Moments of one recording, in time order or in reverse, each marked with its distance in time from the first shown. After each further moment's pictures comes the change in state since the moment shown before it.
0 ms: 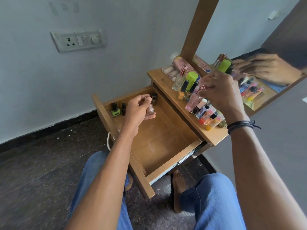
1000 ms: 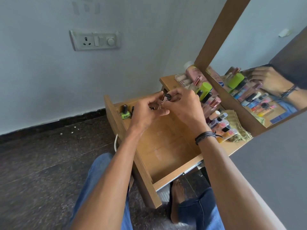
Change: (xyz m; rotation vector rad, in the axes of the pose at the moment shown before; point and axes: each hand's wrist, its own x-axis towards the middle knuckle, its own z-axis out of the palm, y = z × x) left_hand 0.010 0.001 -0.016 0.156 -0.083 0.300; right_hand -0.025 -0.067 0.089 0.107 -0.220 -0.159
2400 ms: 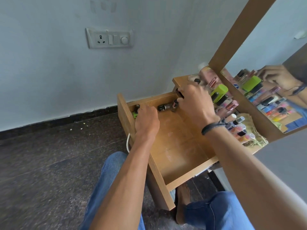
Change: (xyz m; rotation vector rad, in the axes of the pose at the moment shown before) left_hand -0.004 -0.017 -0.017 1.063 0.105 -0.170; right_hand 0.026 -0.011 0.018 -0.553 0.003 -0.236
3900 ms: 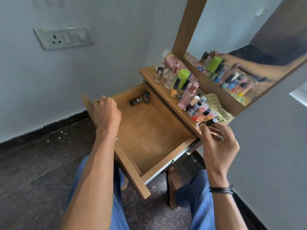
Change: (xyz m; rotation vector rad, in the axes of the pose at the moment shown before) left_hand 0.015 -0.013 -0.004 0.135 0.151 -0.074; right_hand -0.187 0.086 0.010 0.665 0.737 0.617
